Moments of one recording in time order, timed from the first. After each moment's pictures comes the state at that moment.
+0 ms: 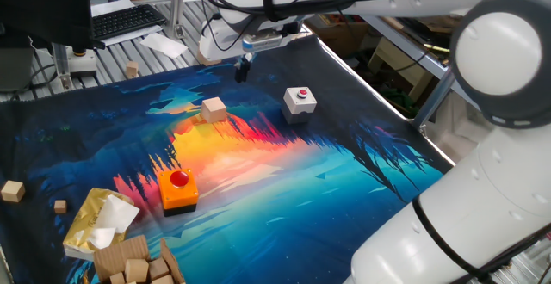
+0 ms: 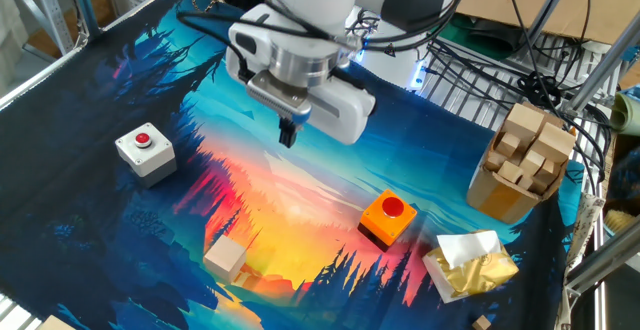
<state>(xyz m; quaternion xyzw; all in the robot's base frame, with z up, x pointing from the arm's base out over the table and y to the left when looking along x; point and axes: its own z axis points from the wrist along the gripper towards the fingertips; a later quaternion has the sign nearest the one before) 0.515 0.004 0.294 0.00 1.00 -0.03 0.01</state>
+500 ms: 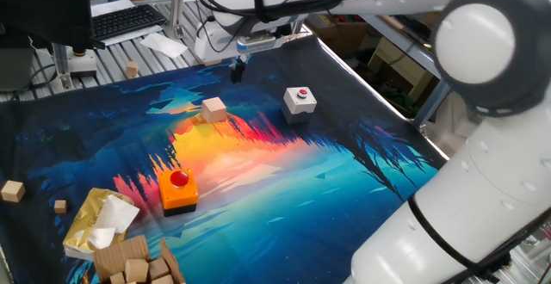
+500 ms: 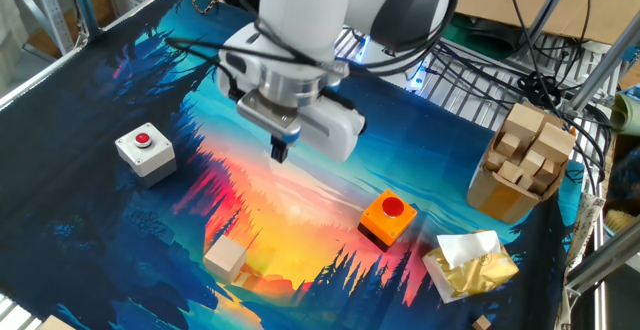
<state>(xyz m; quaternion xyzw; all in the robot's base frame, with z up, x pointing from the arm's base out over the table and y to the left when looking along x) 0.534 0.004 0.280 0.00 1.00 -0.03 0.01</state>
